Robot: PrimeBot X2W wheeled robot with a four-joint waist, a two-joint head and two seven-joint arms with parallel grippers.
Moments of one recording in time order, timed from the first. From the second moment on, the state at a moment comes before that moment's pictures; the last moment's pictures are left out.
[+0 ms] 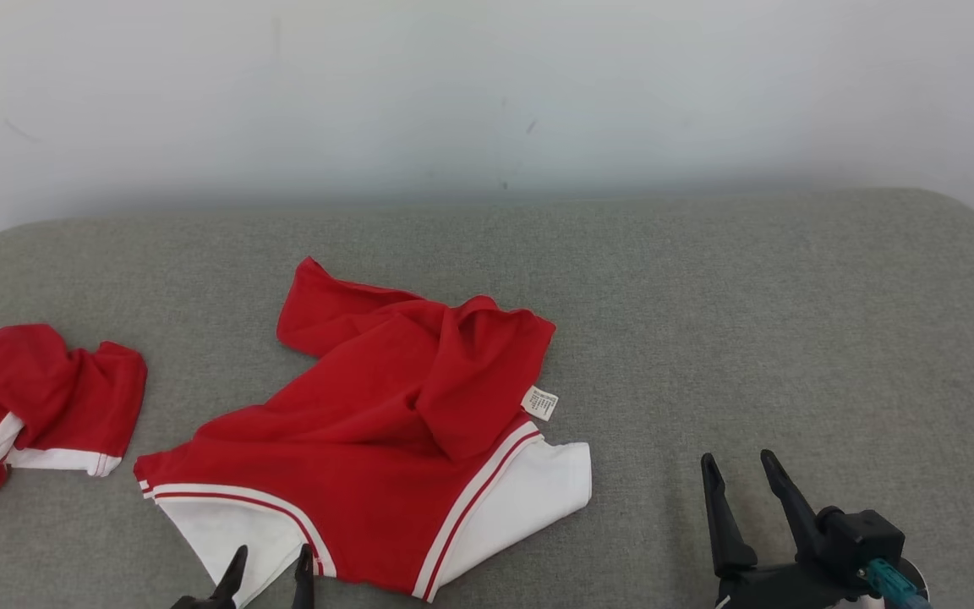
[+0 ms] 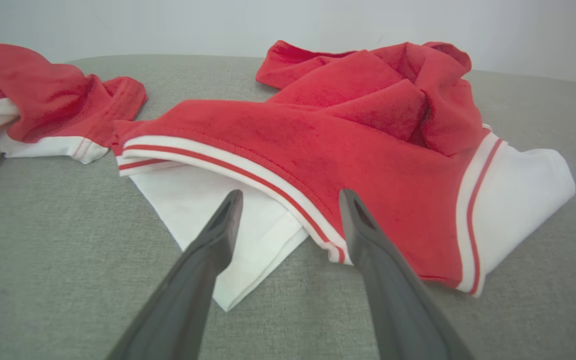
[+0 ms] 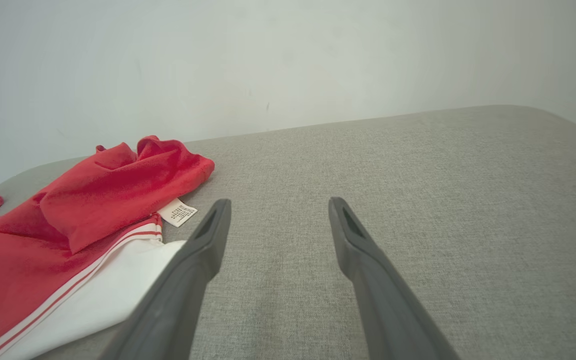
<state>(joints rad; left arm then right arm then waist) -0.01 0.28 -0.37 0.24 -0.44 0.15 -0.18 -0.09 -0.05 0.07 0.37 0.20 0.13 -0.25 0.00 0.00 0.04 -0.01</state>
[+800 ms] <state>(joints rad) -0.14 0.17 -0.39 0.59 -0.53 0.04 -0.23 -0.10 -0.05 0.06 0.38 0.19 0.13 -0.24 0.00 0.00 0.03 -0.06</state>
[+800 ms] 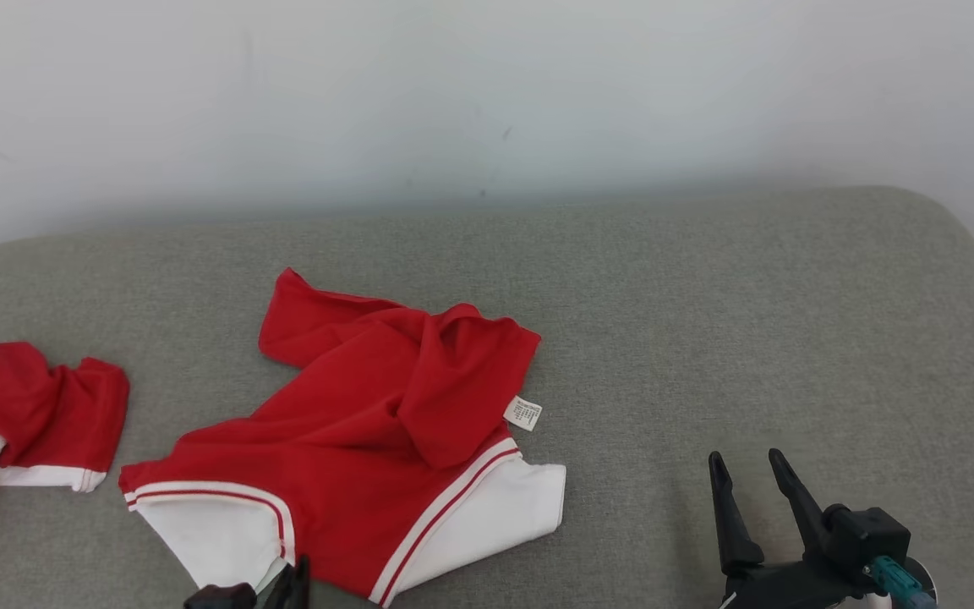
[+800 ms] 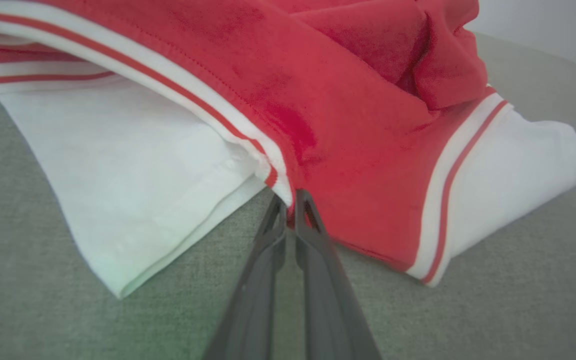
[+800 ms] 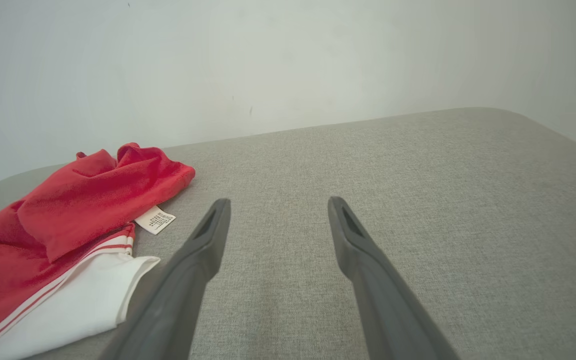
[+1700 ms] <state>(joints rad) 0.06 0.31 -0.29 0.08 -0.51 0.25 -0.19 -0.20 -0.05 0.12 0.52 0.16 0.13 -0.18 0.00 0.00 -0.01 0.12</state>
